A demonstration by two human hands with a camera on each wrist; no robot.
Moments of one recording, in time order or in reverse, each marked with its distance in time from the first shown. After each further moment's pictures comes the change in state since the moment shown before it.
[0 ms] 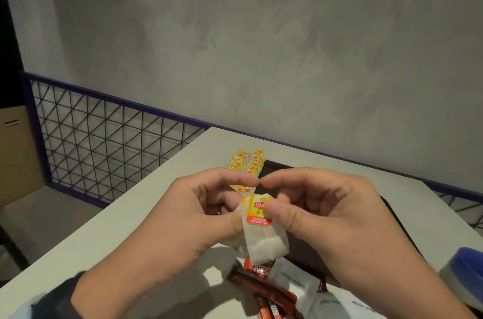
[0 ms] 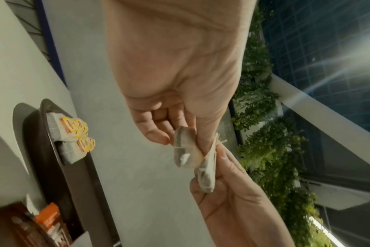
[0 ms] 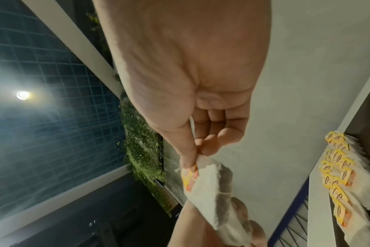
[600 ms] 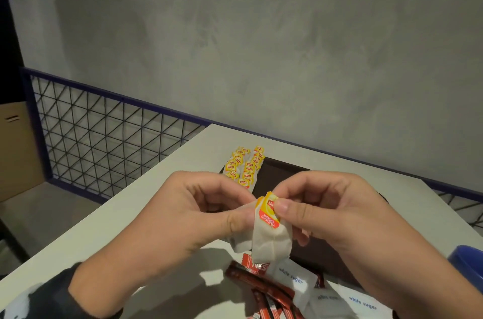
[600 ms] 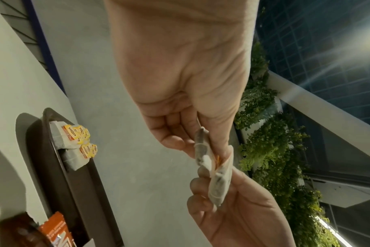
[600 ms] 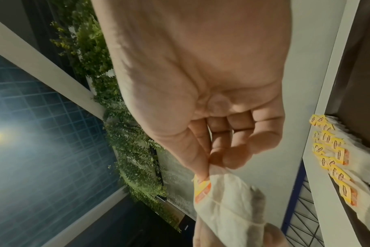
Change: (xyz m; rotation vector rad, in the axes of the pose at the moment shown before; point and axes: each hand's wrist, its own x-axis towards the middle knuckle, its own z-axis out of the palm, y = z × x) left_hand -0.004 0.007 0.001 0.024 -0.064 0.056; right_hand 0.002 -0.001 -0.012 -0.054 -0.049 0.159
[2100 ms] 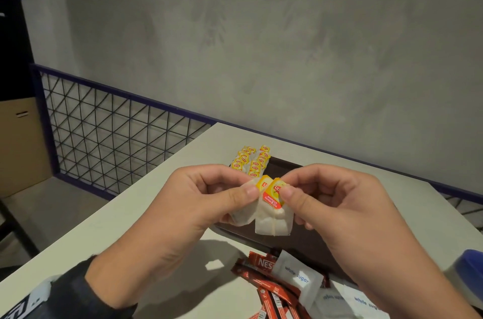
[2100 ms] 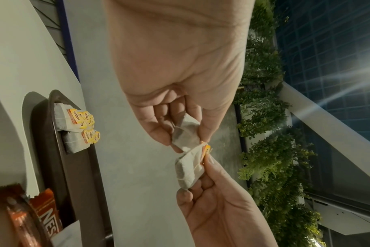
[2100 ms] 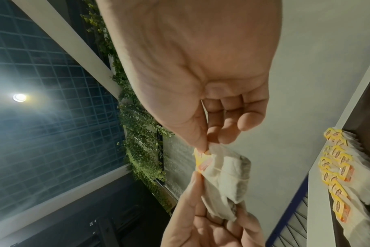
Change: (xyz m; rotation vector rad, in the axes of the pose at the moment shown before) left_hand 0.004 -0.005 -0.001 -0.120 0.179 -0.089; right_hand 0.003 0.007 0.010 -0.144 0.209 -0.142
